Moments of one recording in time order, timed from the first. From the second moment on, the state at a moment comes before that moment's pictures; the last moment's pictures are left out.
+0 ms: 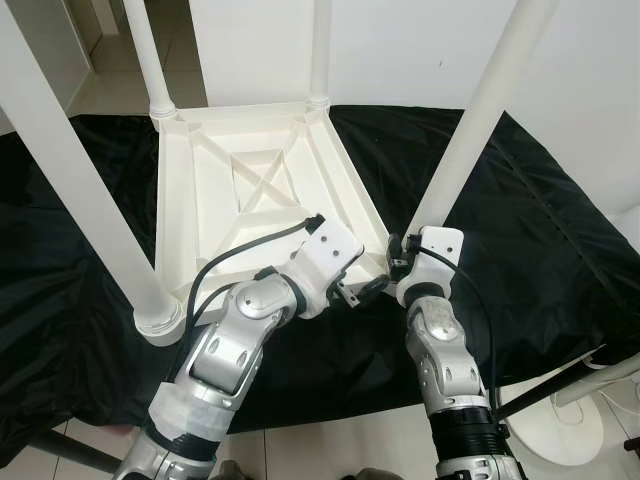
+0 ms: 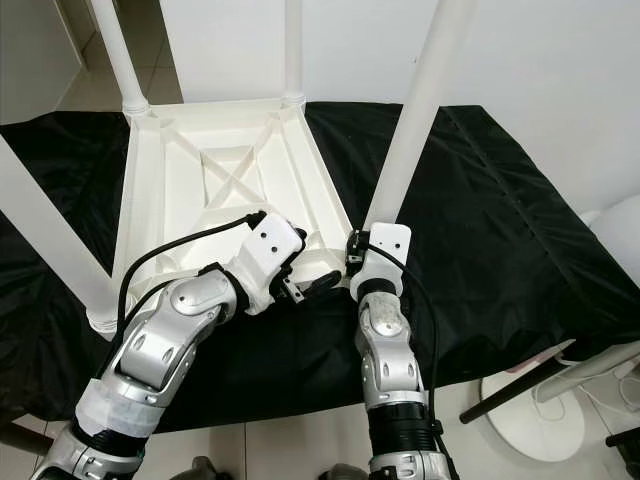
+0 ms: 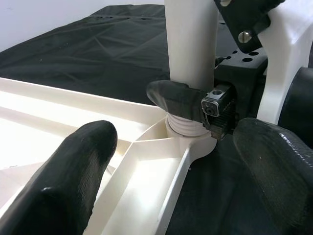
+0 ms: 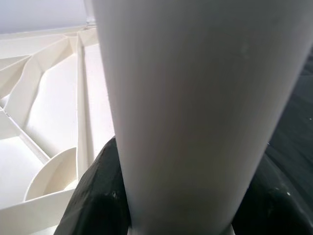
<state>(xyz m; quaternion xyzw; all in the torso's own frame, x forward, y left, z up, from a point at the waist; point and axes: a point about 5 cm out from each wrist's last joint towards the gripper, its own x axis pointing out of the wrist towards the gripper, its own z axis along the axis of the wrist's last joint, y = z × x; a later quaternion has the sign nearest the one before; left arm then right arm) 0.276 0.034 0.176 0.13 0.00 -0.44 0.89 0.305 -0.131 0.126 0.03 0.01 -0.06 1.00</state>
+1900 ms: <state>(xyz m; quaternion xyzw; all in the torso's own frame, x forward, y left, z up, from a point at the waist) 0.255 0.036 0.150 0.15 0.04 -0.45 0.88 0.328 -0.200 0.135 -0.07 0.01 0.31 0.95</state>
